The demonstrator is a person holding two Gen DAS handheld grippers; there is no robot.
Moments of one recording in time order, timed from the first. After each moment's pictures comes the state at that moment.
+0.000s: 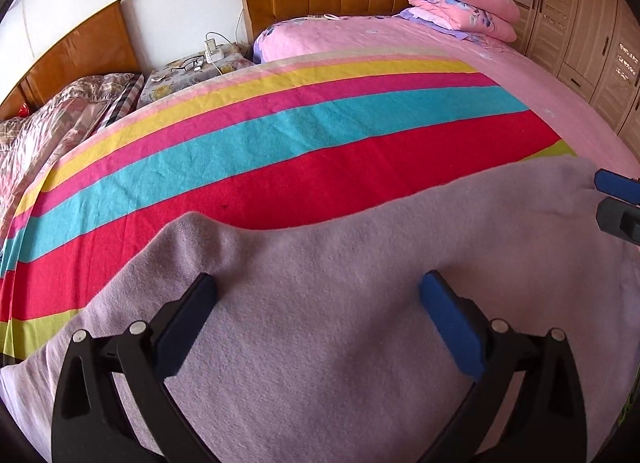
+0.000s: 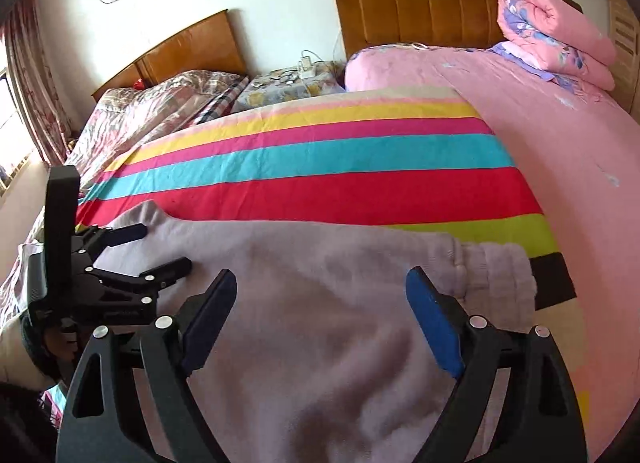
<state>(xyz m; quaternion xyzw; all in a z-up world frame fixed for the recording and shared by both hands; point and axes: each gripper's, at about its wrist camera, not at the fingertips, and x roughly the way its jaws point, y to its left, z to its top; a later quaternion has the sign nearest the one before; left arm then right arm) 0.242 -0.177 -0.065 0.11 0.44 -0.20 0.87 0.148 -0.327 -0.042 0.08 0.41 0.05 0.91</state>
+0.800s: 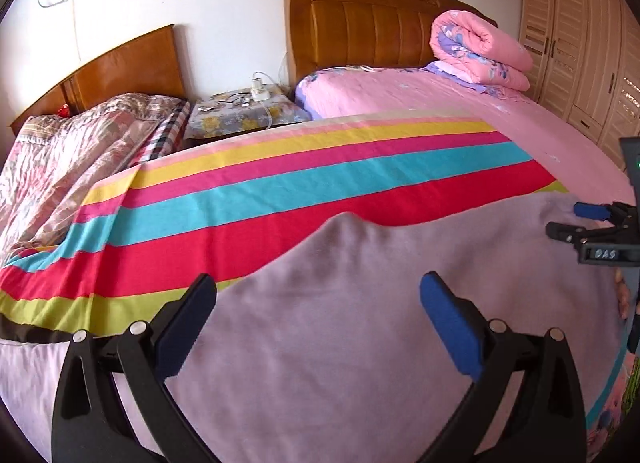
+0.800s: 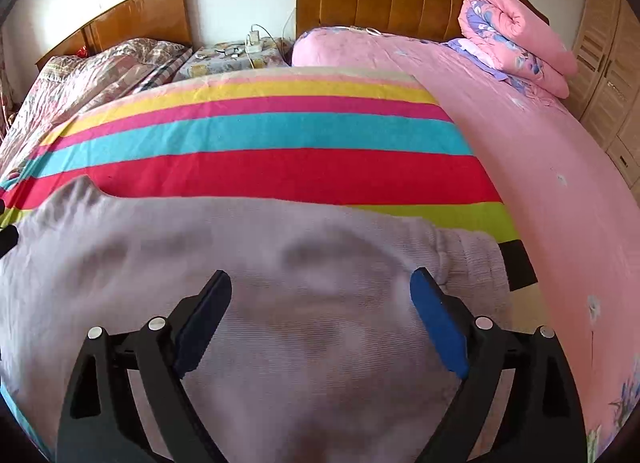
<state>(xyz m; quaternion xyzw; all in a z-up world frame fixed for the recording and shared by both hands) 0.194 -0.048 -0.010 0.08 0.37 -0.15 0.91 0.157 -0.292 -0.046 0.02 0.44 -0.08 0.89</state>
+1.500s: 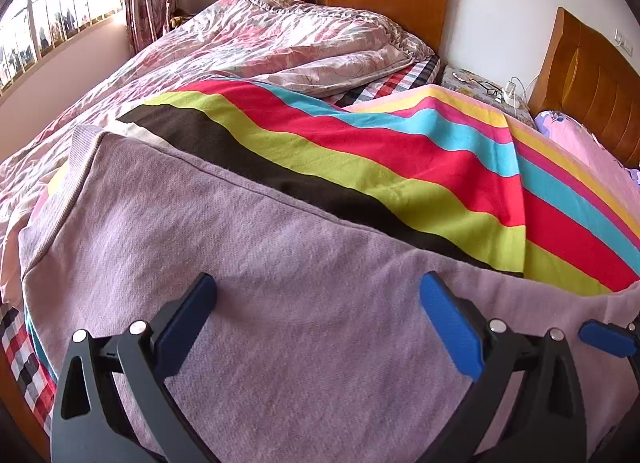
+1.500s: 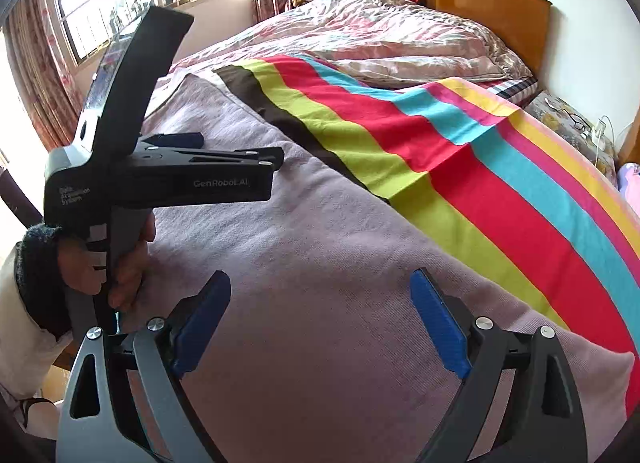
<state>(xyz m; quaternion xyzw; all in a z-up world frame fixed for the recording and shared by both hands) 0.183 0.247 -0.044 -0.09 0.43 0.19 0.88 0.197 0.130 -0.060 -0.16 0.43 0.39 0.80</state>
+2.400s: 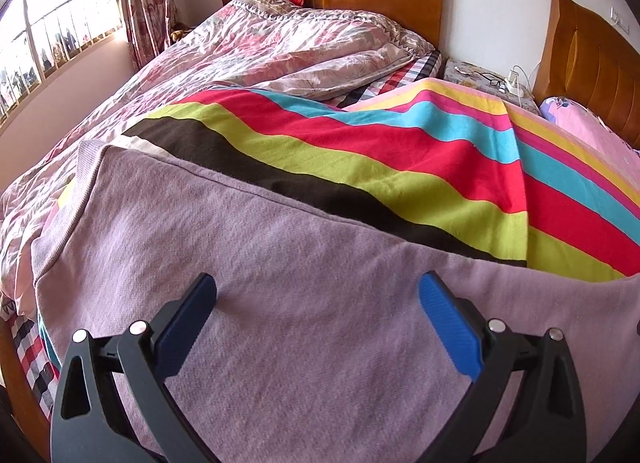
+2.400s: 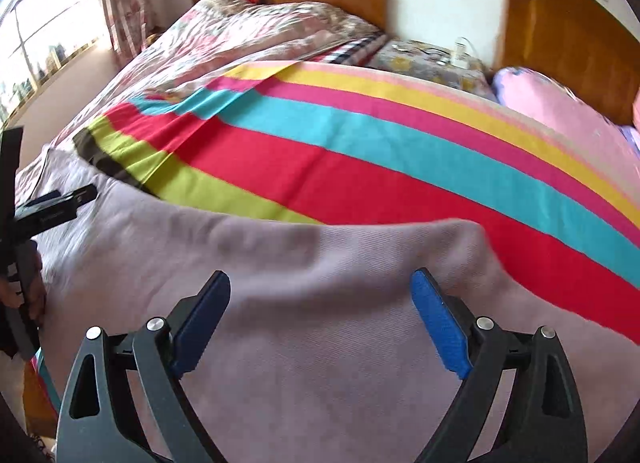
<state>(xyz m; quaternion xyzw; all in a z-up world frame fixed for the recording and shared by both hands) 0.185 0.225 -0.041 -0.06 0.43 0.18 0.88 0.231 -0.054 -0.062 -0.03 0.45 0.17 0.88</state>
